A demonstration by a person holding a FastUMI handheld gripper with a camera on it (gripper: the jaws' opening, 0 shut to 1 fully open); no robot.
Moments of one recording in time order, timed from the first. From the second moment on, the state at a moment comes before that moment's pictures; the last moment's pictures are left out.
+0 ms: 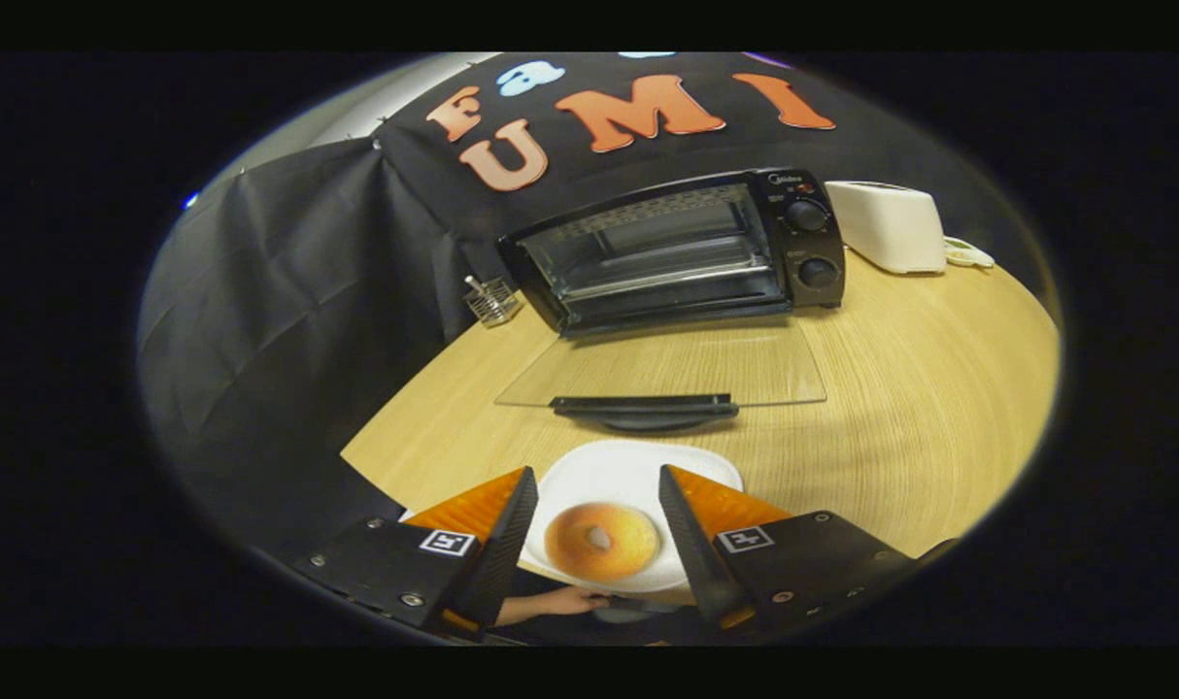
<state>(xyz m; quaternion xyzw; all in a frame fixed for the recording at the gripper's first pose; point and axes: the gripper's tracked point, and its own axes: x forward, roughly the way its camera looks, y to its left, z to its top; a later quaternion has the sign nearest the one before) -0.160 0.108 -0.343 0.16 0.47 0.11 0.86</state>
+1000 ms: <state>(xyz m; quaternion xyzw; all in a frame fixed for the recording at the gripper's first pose) -0.191 0.121 -0.353 0.11 0.49 0.12 0.86</state>
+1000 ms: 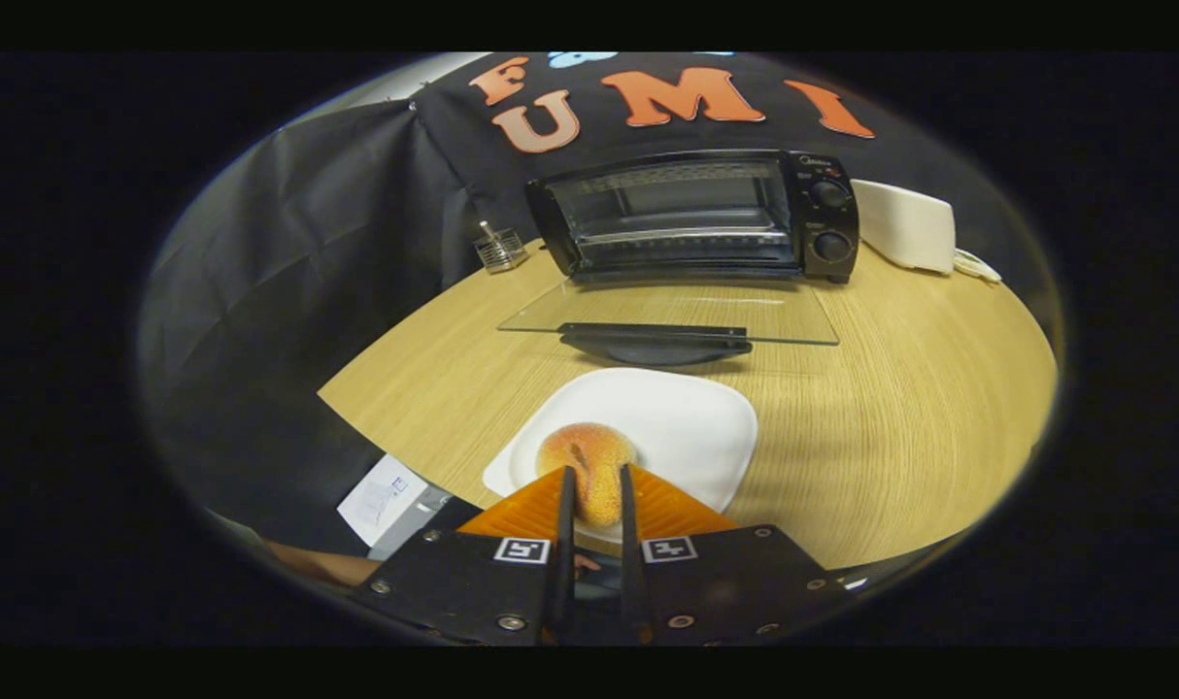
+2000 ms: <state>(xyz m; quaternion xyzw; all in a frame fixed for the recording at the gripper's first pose) 0.010 0.120 -0.295 0.37 0.33 0.04 0.87</state>
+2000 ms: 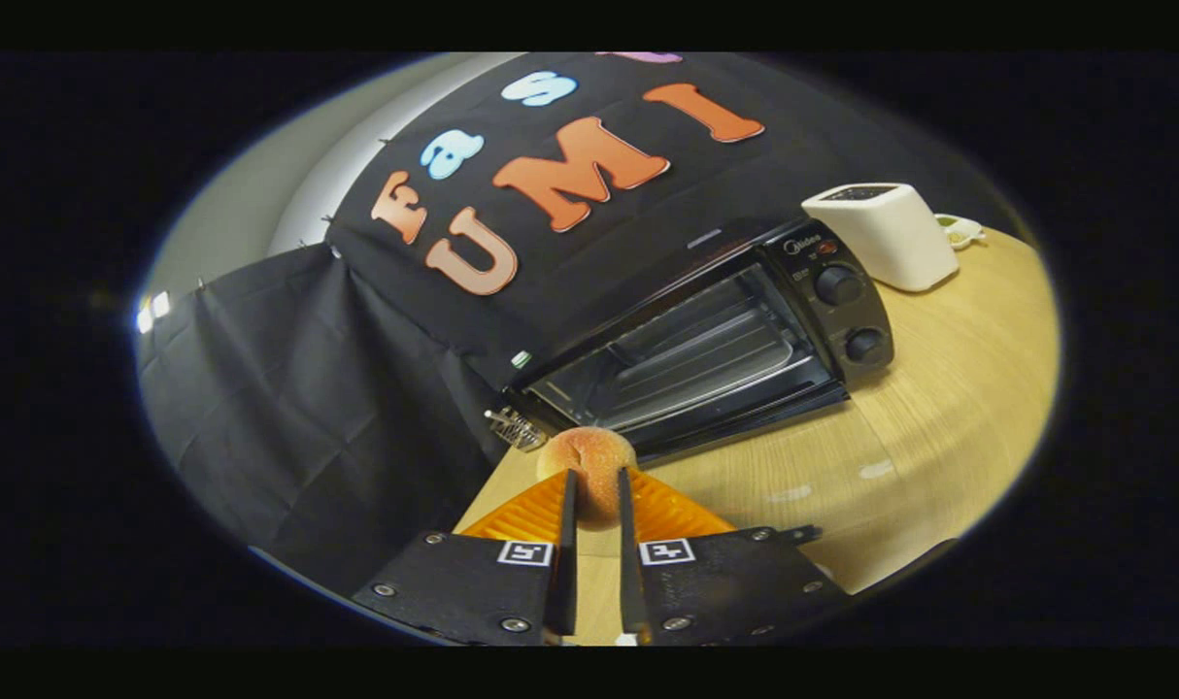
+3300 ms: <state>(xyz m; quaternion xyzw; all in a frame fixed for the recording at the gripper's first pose) 0.144 0.080 -0.377 0.30 0.31 -0.10 0.90</state>
